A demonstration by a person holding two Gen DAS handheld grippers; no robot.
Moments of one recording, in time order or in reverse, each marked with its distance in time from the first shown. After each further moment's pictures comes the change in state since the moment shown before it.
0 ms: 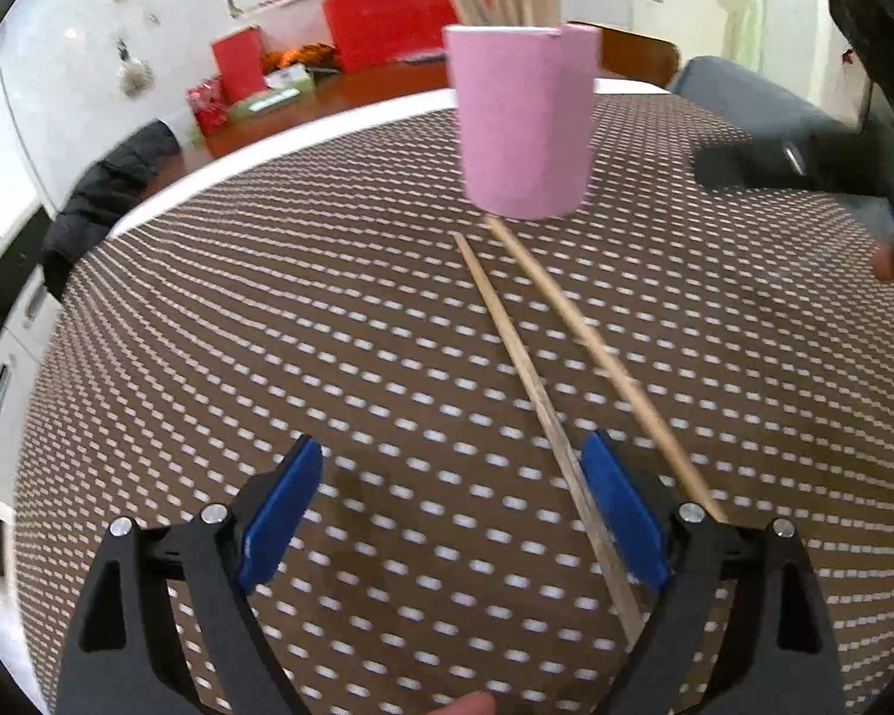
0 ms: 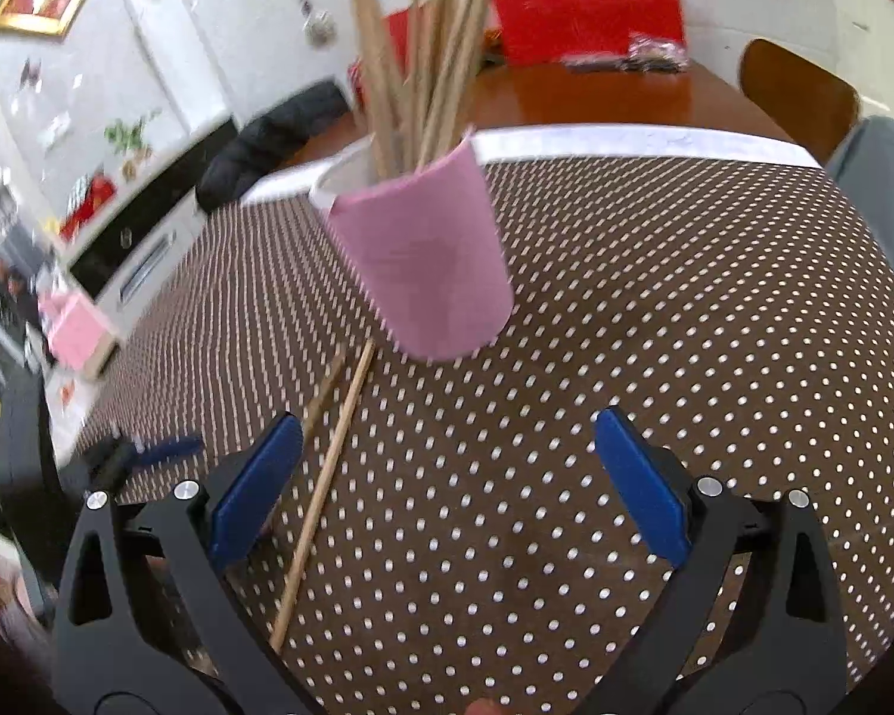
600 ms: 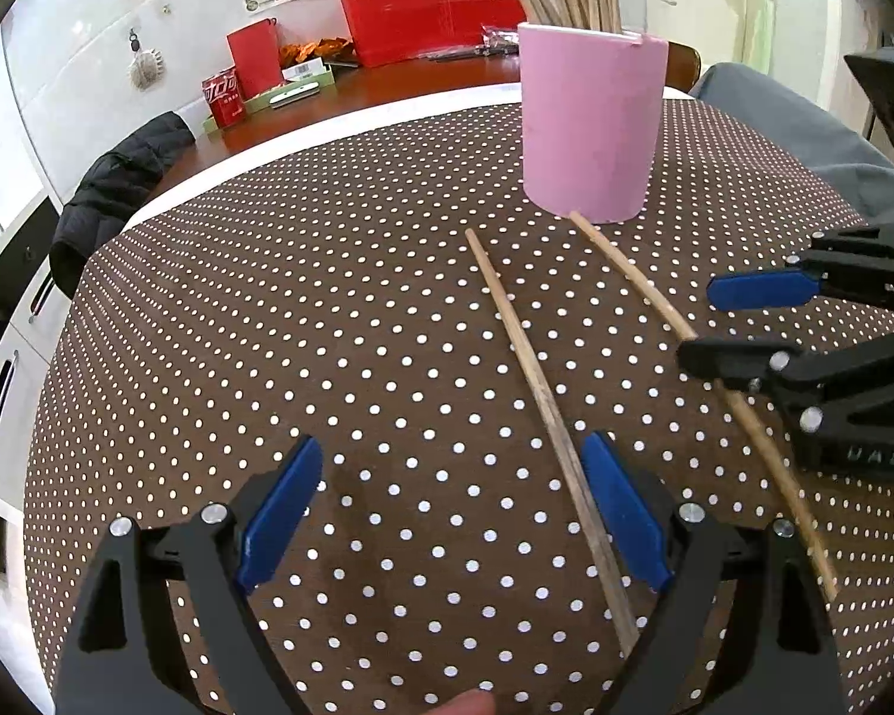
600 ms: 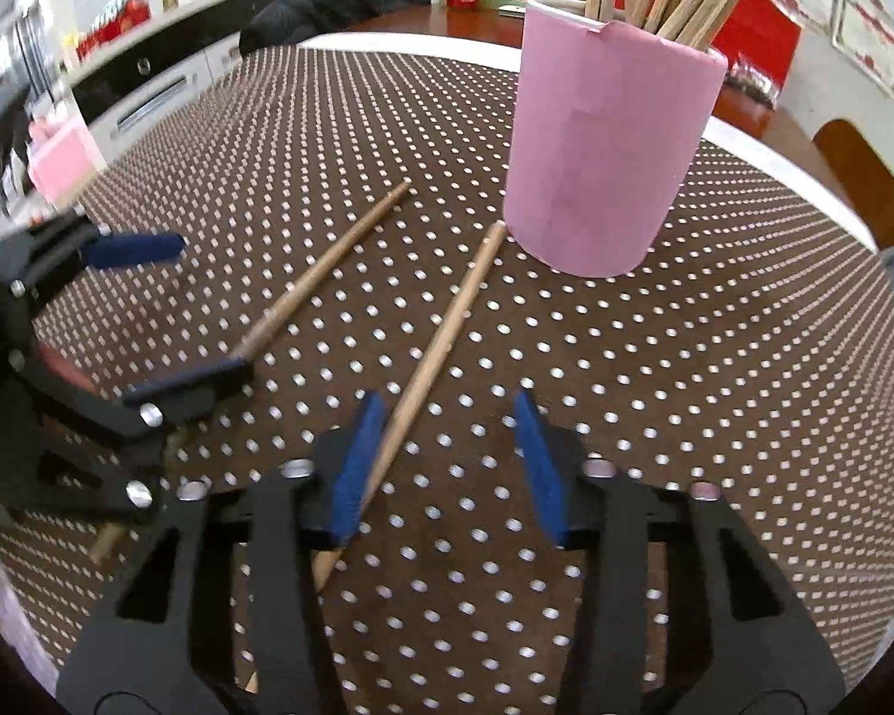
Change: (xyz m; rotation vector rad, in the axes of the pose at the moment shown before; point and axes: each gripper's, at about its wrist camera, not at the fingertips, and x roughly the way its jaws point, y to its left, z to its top) left arm 0.005 0.034 0.009 -0.011 0.008 -0.007; right arm 0.047 0.073 -0.032 -0.301 0.153 -0.106
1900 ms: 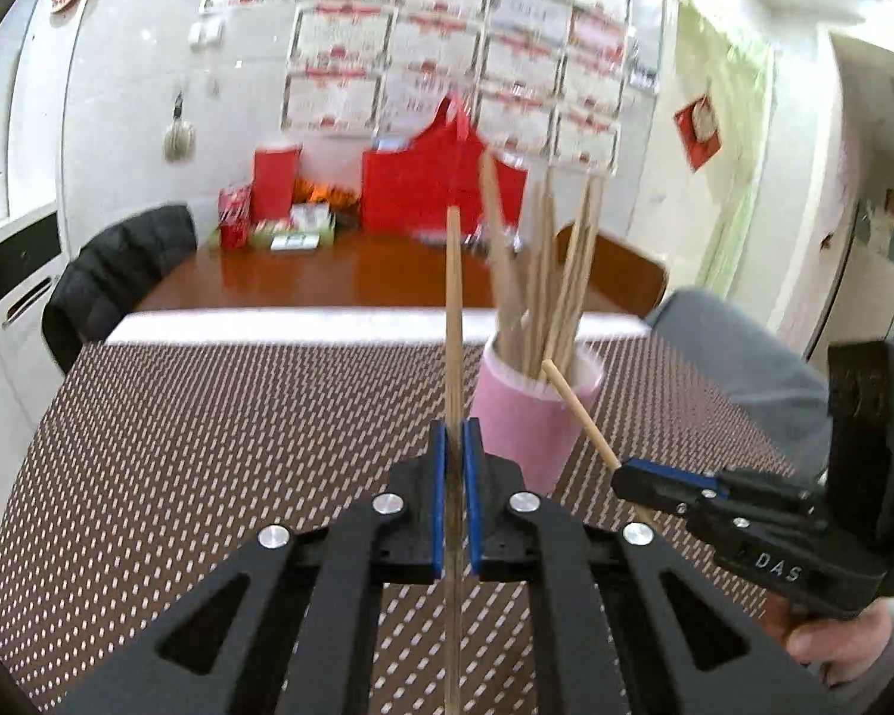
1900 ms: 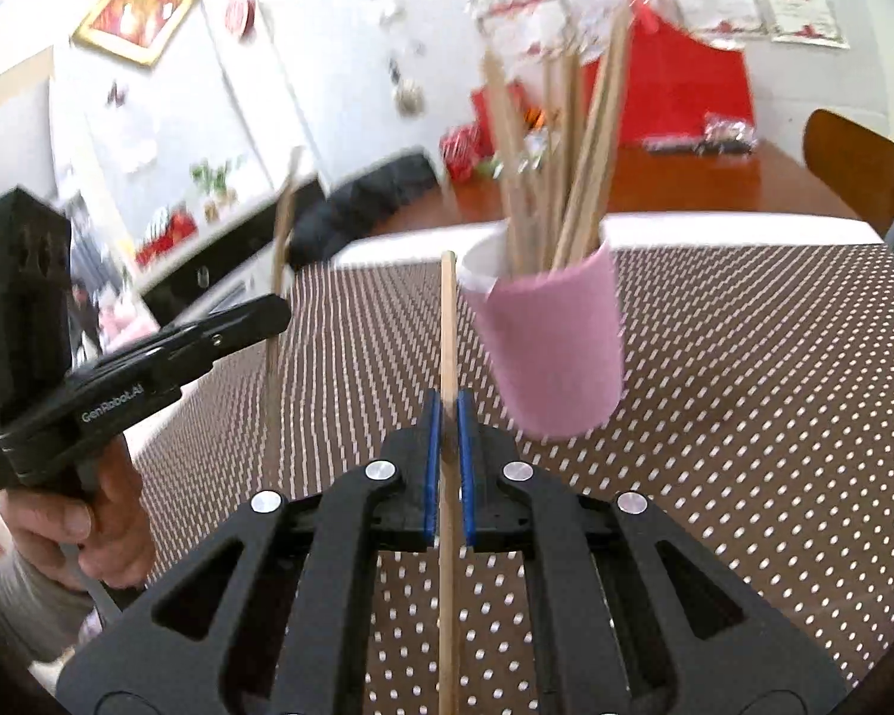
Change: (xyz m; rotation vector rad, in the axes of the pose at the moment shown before) left arm -0.067 0.012 0.083 -0.213 -0.422 -0.150; right arm -0.074 -0.065 0.002 0.271 -0.460 0.241
